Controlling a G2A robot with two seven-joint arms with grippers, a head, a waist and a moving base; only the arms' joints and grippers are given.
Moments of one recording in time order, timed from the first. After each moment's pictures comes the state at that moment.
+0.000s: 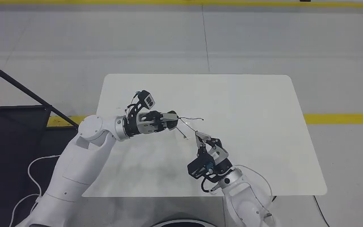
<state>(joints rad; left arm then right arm) 0.96 -1.06 -1.19 -1.48 -0.74 0.00 -1.09 -1.53 -1.30 1.12 -2.02 -2.04 -0.11 -0.01</state>
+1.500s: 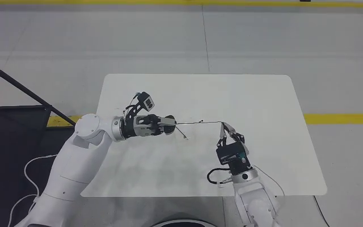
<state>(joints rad) 0.96 -1.06 -1.21 -1.48 -0.71 0.02 -1.20 -1.58 -1.32 1.21 -2.02 -1.78 0.10 -0.06</state>
